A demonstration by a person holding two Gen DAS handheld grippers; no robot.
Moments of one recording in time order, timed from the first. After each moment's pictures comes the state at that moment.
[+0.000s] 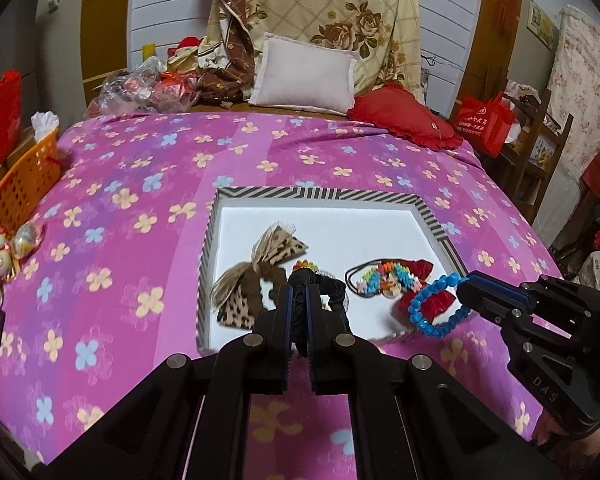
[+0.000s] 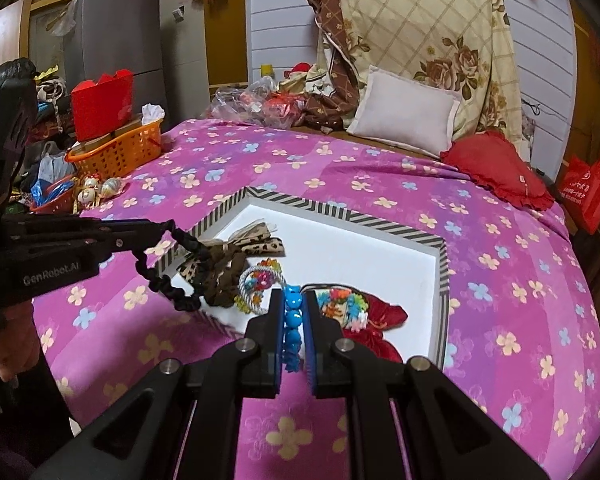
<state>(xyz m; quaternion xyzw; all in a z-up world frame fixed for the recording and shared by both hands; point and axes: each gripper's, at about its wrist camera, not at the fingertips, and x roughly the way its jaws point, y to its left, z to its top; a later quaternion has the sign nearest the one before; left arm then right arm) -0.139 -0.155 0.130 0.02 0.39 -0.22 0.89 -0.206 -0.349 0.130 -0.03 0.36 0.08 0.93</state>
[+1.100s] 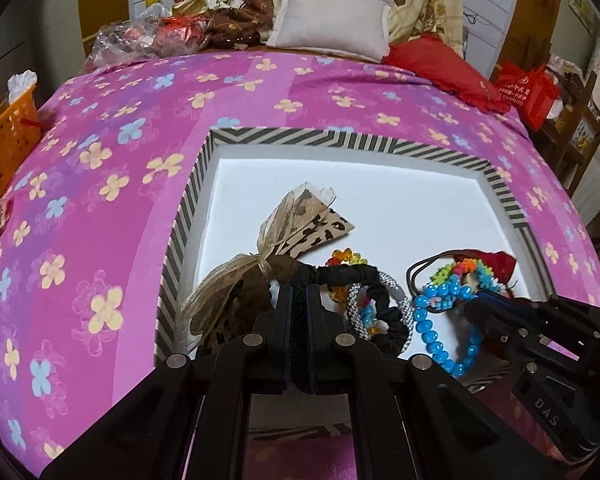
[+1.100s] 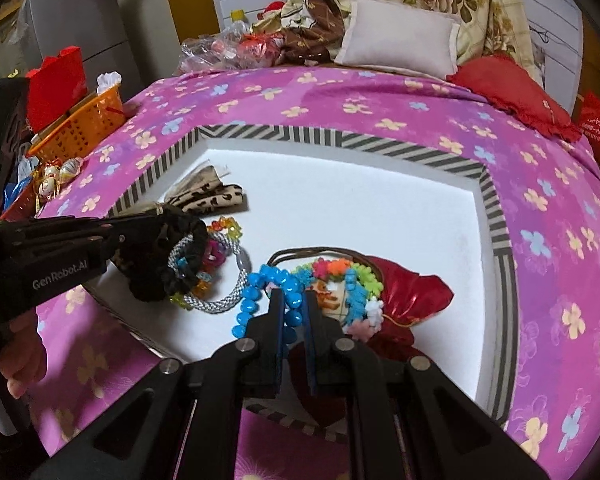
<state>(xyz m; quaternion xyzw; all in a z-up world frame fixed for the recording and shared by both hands) -0.059 -0.186 0.048 0.04 0.47 -0.18 0.87 -0.127 -0.373 0.038 0.03 0.45 0.07 0.89</state>
